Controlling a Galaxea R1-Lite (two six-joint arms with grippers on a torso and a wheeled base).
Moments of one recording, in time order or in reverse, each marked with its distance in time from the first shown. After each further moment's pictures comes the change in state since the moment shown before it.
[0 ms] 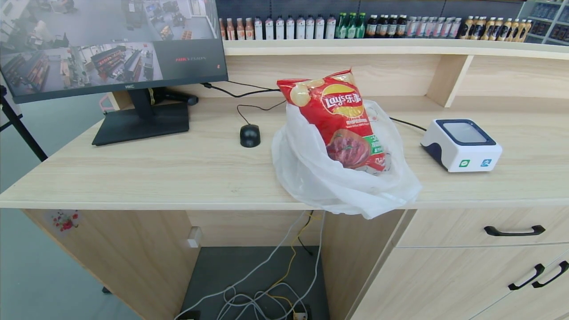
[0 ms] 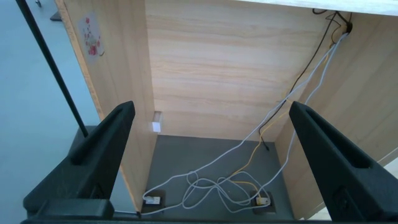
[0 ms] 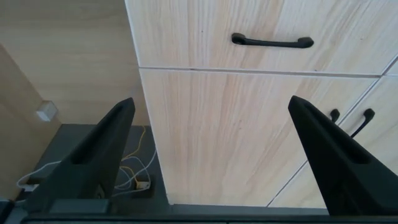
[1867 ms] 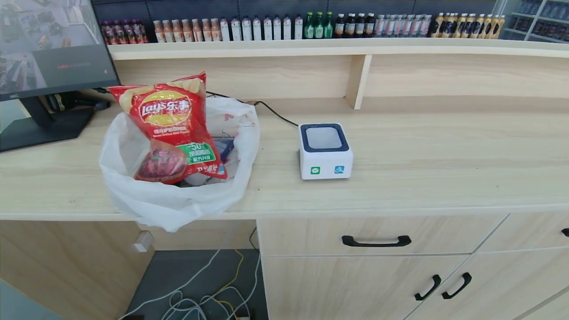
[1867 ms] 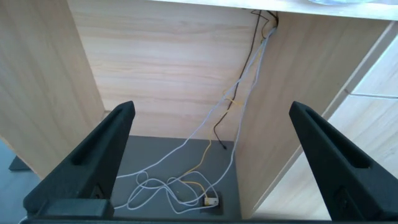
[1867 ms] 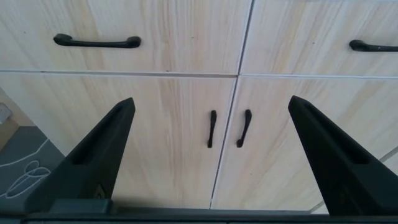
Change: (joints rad) left arm 0.000 0.000 0.000 0.001 0.000 -0.001; right arm 0.000 0.000 0.000 0.000 0.000 0.000
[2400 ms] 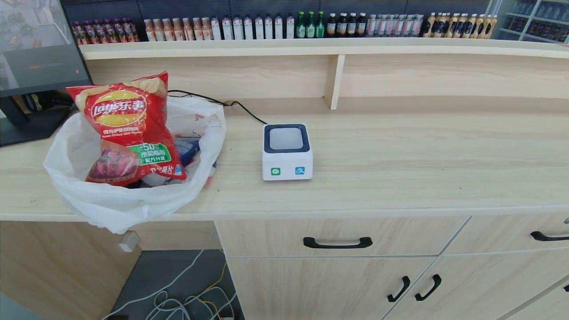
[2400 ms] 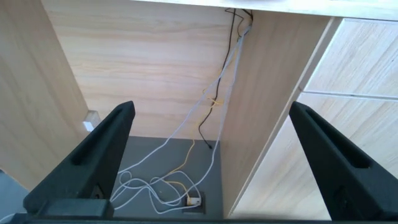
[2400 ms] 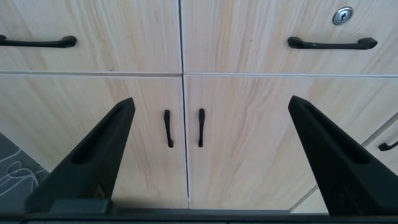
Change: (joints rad) left arm -0.002 0.000 0.000 -0.001 0.000 0.003; right arm -0.001 0.000 0.000 0.000 0.000 0.000
